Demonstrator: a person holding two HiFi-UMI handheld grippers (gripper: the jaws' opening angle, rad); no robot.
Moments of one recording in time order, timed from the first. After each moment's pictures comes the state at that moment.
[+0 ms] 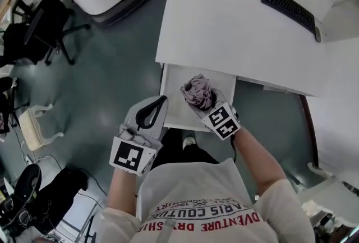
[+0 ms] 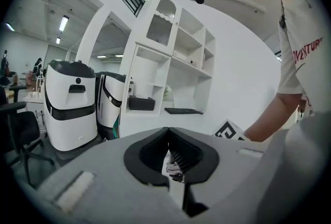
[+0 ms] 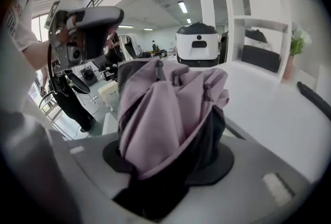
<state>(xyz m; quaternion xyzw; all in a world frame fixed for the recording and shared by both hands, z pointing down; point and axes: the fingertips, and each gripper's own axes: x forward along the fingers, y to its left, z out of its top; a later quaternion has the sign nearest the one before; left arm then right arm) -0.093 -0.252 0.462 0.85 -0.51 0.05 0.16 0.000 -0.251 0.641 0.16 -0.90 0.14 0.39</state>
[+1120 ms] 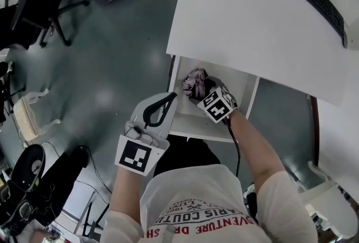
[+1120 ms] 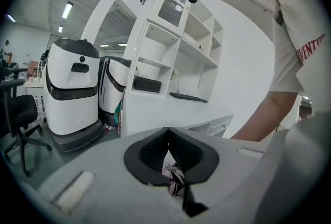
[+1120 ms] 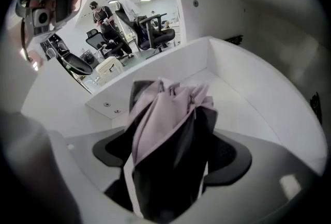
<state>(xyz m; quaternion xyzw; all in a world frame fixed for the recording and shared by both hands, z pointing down) -0.119 -0.269 0.585 0.84 -0.50 0.07 0.21 -0.028 -0.247 0.842 0.10 -0.83 0.20 0.51</state>
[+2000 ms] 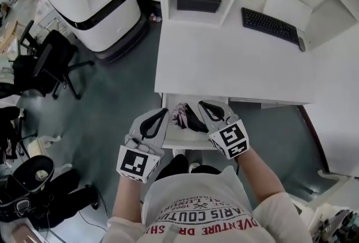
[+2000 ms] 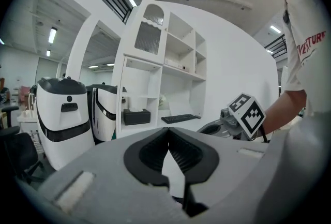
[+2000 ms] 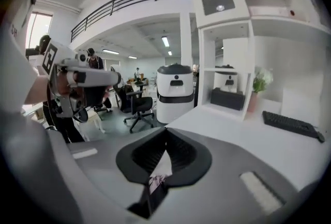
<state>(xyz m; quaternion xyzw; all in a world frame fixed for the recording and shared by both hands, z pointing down) -0.084 -0.281 0.412 0.86 -0.49 0.06 0.11 0.011 -0.313 0.491 0.30 -0.92 0.09 0.25</state>
